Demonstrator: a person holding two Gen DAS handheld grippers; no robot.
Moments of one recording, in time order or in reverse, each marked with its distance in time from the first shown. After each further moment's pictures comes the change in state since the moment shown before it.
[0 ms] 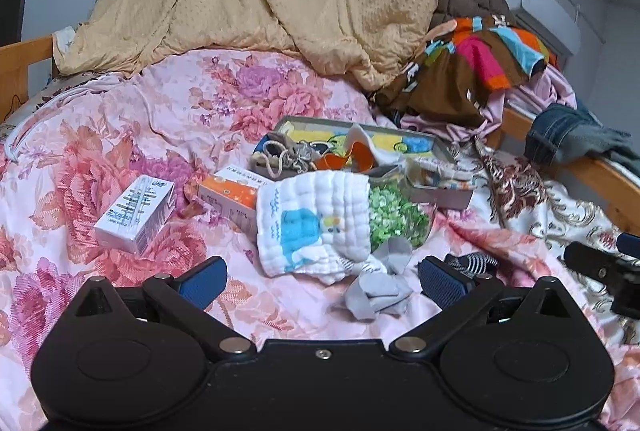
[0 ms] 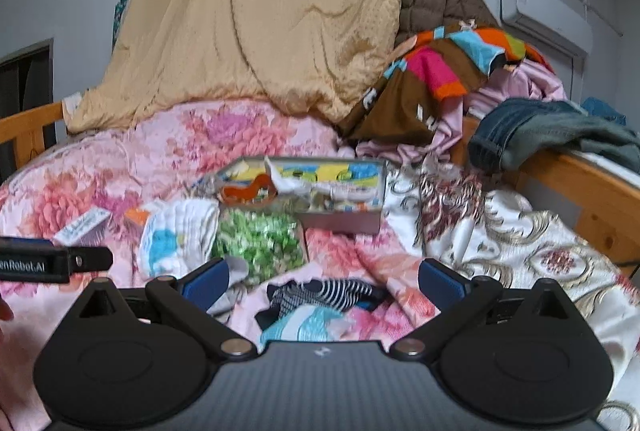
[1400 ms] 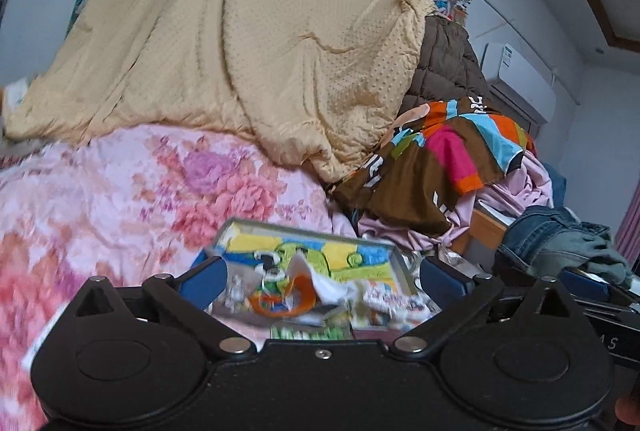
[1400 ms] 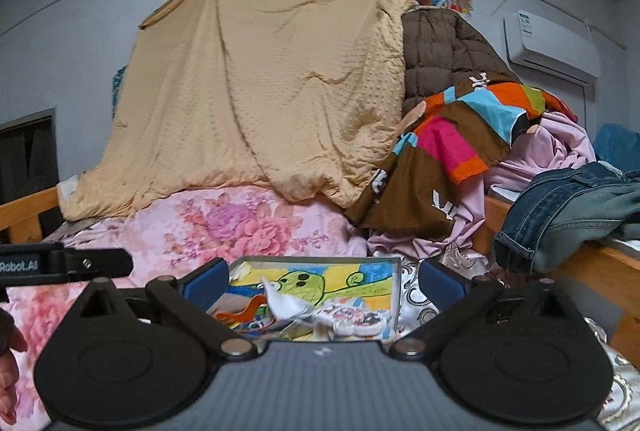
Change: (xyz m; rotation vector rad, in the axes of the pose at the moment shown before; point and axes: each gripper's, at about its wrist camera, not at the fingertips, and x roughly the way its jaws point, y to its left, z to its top) left arm 0.037 -0.039 0.113 -0.071 -0.191 -0.115; right arm 0.057 -0.034 0.101 0.056 -0.197 0.074
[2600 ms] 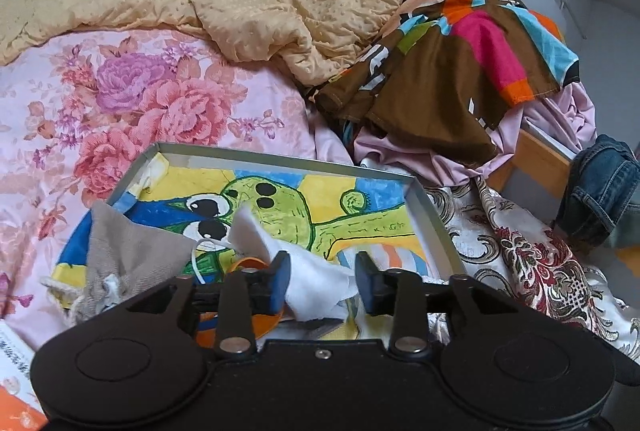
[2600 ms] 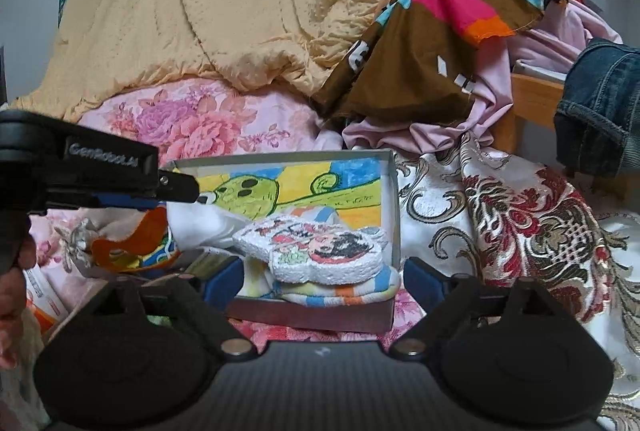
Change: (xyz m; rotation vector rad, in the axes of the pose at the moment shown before) left arm 0.249 -0.008 -0.023 0.043 0.260 -0.051; right arm 0.186 -0.035 -0.082 0.032 0.248 -0.082
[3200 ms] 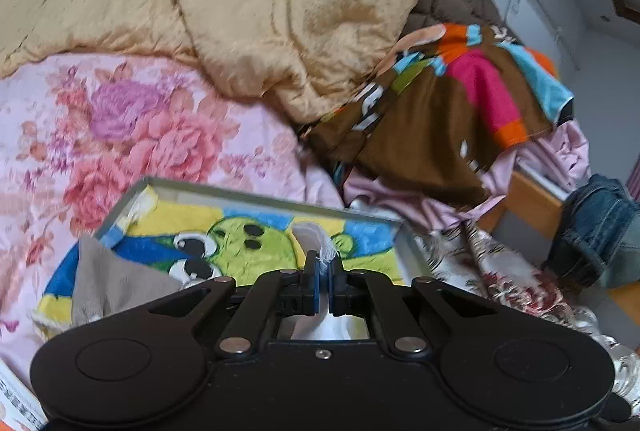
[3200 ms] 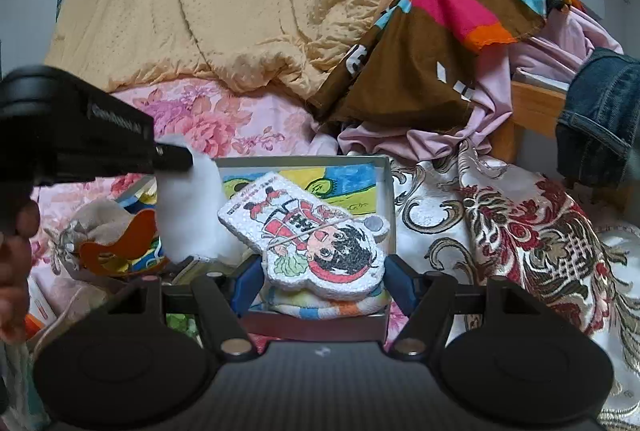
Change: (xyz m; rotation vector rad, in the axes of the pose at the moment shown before) left arm 0.009 -0.004 0.013 -0.039 -0.092 -0.018; right arm 0.013 0.002 0.003 -0.038 -0.002 -0.023
